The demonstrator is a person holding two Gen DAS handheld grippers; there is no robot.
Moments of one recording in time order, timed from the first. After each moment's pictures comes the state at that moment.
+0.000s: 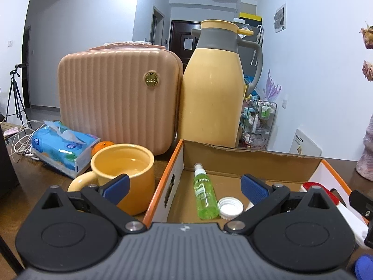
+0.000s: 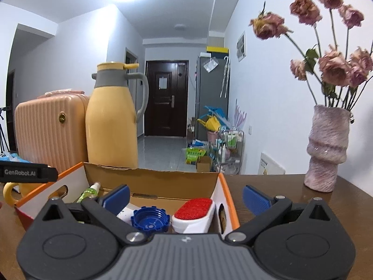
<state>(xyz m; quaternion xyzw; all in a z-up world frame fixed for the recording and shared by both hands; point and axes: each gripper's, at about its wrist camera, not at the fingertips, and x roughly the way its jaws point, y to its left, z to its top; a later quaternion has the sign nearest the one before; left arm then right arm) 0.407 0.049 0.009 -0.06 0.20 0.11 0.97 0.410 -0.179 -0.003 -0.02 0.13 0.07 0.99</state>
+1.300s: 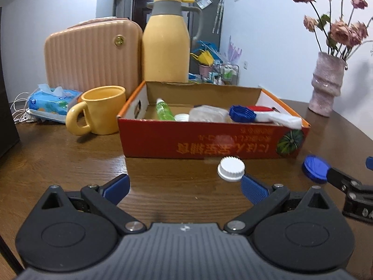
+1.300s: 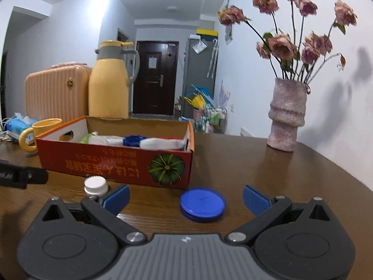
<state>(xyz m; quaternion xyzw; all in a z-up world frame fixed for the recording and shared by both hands) 0.278 -0.003 -0.024 -0.02 0.28 0.02 0.96 0.269 -0.228 -0.036 -0.05 0.17 0.04 0.98</state>
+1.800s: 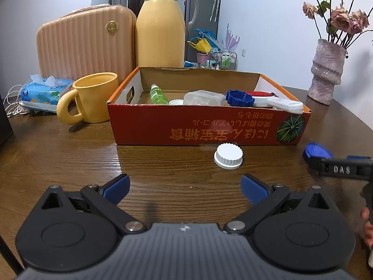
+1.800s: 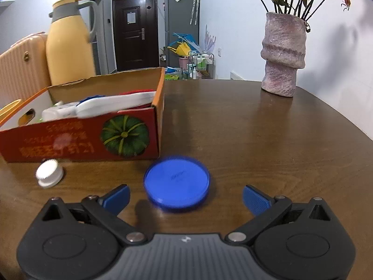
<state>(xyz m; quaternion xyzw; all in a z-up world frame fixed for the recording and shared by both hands) 0.291 -0.008 -0.036 -0.02 0.31 0.01 0.95 0.348 -0.258 -0.064 0.00 0.32 0.00 0.95</state>
